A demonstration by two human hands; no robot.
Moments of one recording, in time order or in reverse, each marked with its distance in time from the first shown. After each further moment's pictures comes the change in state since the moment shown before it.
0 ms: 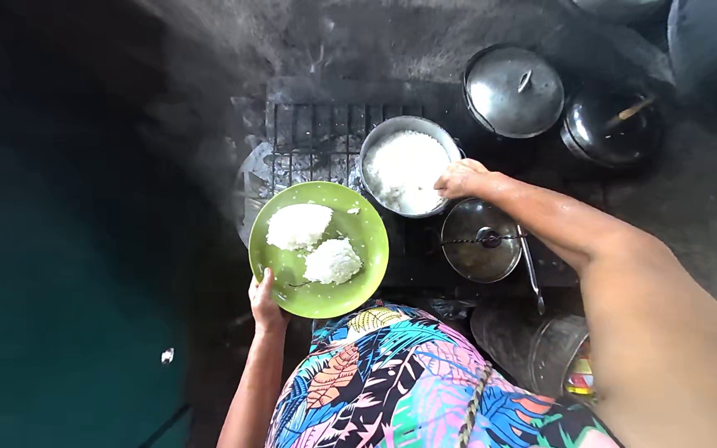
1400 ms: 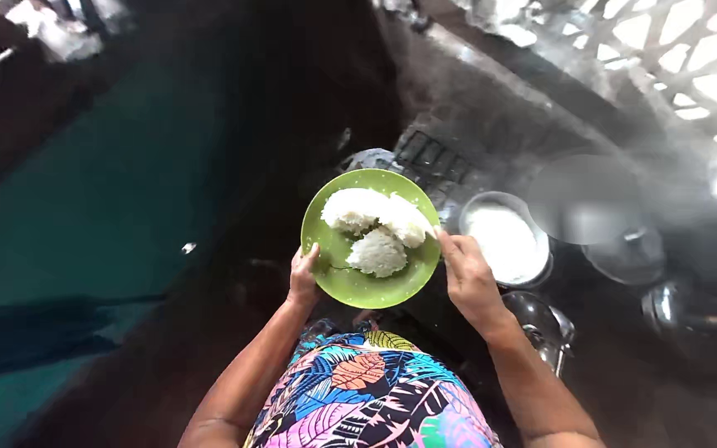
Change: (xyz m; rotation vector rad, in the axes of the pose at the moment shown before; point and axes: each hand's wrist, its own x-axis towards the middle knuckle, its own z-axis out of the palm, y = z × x) left_hand -0.054 0.031 -0.034 -0.293 0.305 0.025; right_hand -0.083 -0.240 -0.043 0.398 0.887 -0.493
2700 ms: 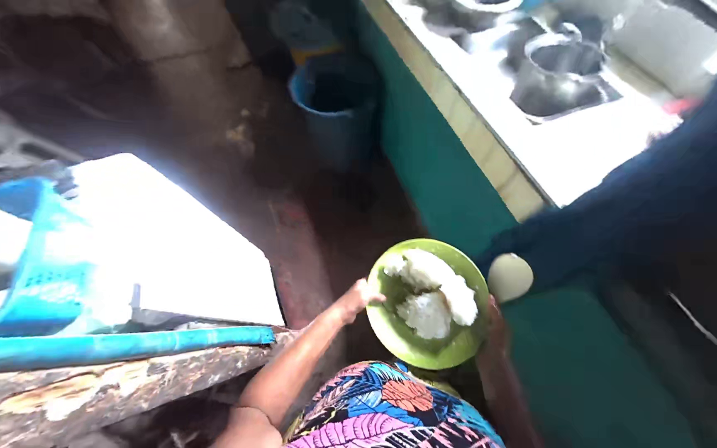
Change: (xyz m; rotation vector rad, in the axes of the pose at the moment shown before) left_hand -0.342 0.114 -0.647 -0.505 1.340 0.152; right_hand -0.005 -0.758 0.545 0.791 -1.526 -0.144
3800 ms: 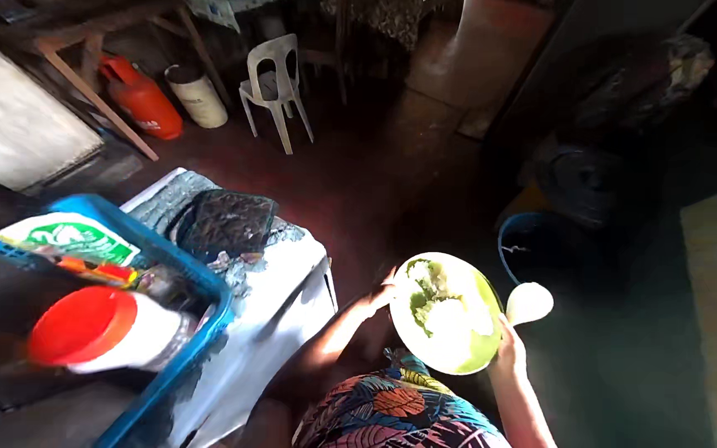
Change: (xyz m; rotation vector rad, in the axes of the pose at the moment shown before) left_hand 0.161 0.199 -0.526 -0.295 0.658 0.196; right_hand 0.292 -0.054 0.688 -0.149 -0.673 0.108
